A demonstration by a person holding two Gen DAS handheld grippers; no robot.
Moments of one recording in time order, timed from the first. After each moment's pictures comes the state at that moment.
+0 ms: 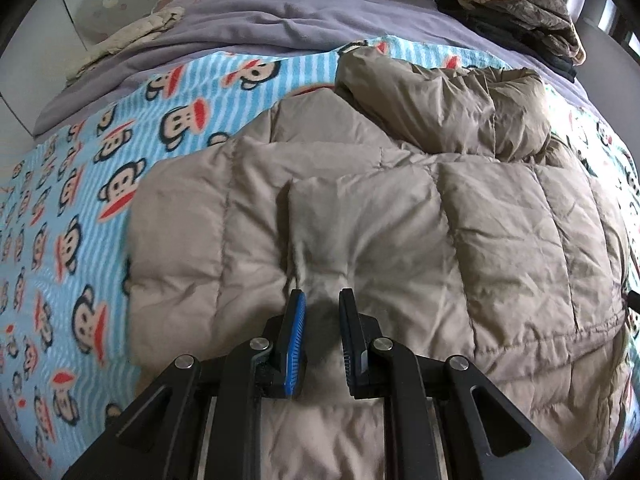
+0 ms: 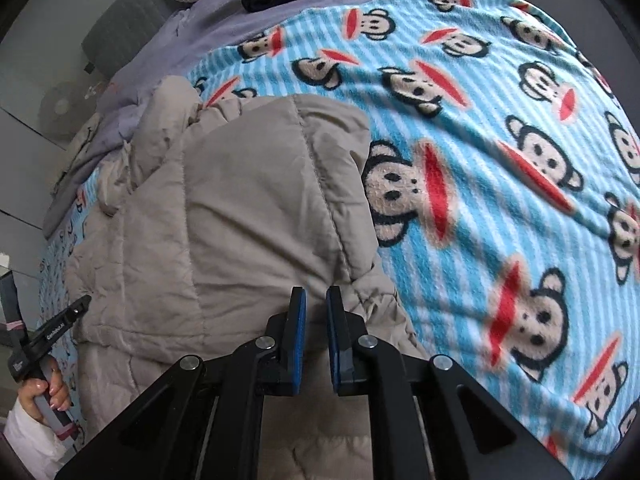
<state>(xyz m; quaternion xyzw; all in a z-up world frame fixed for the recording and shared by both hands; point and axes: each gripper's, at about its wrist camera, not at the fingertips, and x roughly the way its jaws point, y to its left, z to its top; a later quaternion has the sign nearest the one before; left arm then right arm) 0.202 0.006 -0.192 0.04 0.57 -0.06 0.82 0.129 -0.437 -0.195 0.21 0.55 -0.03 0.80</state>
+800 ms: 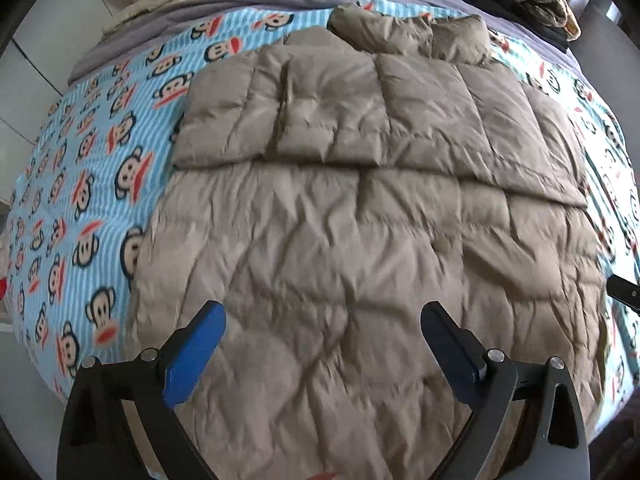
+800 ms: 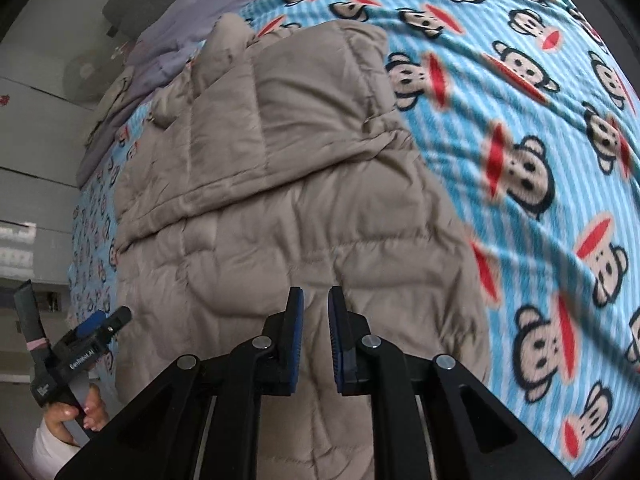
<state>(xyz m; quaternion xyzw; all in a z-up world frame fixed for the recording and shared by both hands) 0.044 -0.007 -0.144 0.03 0.62 -0.02 0.78 0.041 -0.407 -0.164 0.23 0.62 0.04 0.75</state>
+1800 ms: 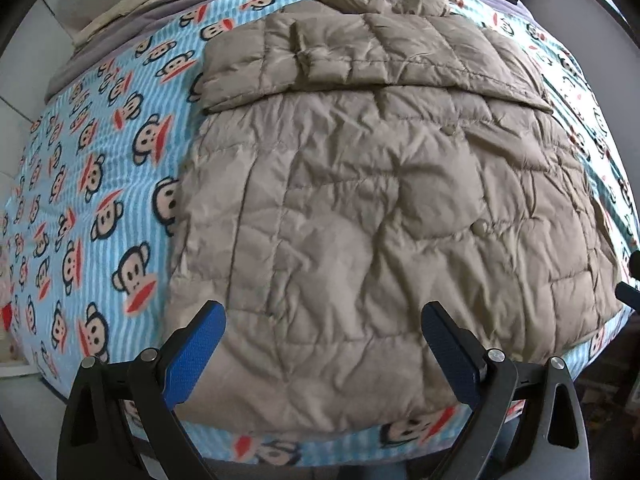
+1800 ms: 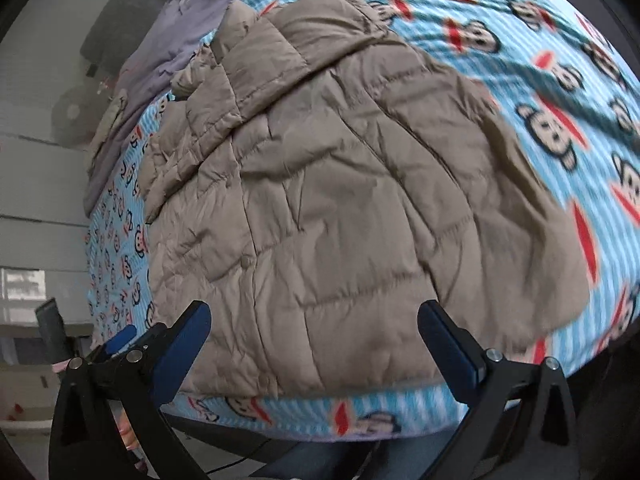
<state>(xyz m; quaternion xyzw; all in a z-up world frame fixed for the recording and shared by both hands) -0.033 0.068 -0.133 0.08 0.63 -0.10 0.76 -0.090 -0.319 -0.131 0.32 0.60 -0.03 0.73</state>
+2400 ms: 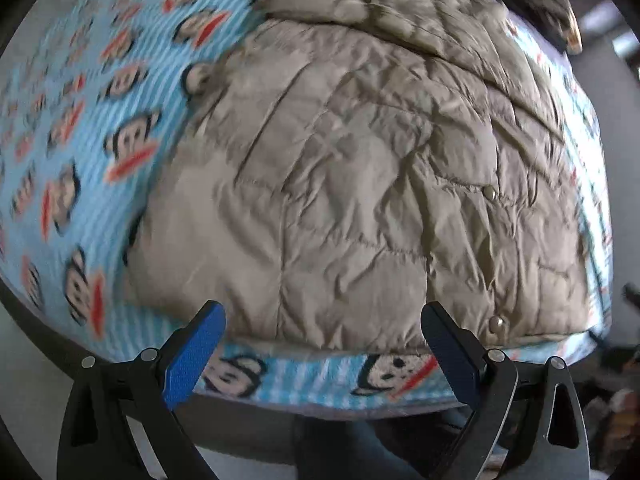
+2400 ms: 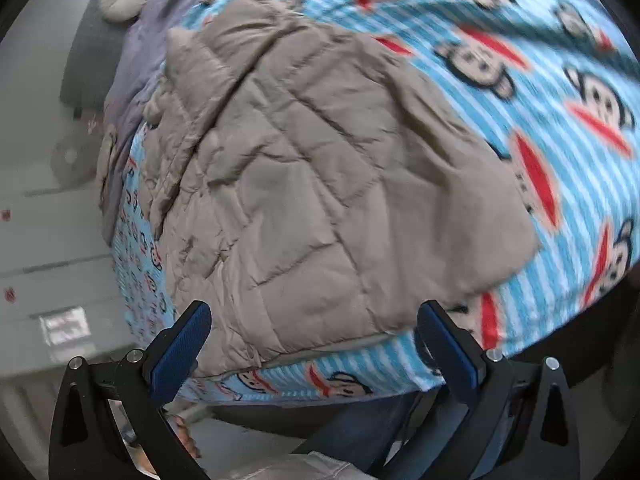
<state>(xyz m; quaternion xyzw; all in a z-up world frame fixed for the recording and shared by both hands) -0.088 0.123 -0.156 -0.10 0.68 -0.05 0.72 -0.129 -0.394 -0.152 0.44 0.61 -0.03 0.66</state>
